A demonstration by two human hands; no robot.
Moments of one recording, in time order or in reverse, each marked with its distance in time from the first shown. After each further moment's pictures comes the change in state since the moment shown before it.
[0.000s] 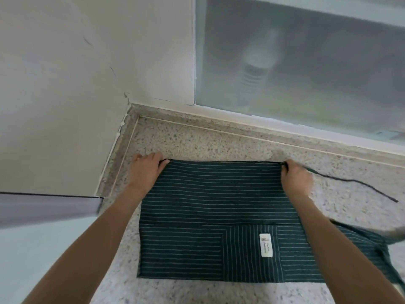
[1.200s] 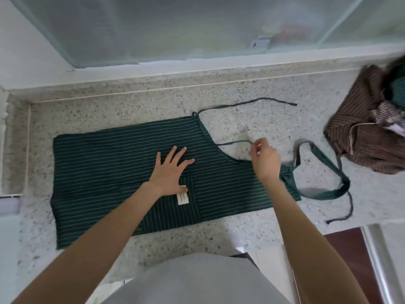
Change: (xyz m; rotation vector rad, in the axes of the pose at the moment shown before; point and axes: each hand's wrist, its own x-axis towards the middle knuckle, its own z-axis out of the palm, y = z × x) left_hand -0.081 0.256 -0.001 -0.050 -0.633 0.584; right_hand -0.144 0.159 -0.016 0.358 0.088 0.233
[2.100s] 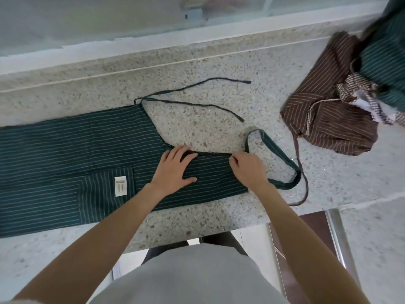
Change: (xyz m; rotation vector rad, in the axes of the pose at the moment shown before) left_hand 0.058 0.170 0.027 -0.055 0.272 0.079; right_hand -0.014 0.144 -0.040 -0.115 -0.327 -0.230
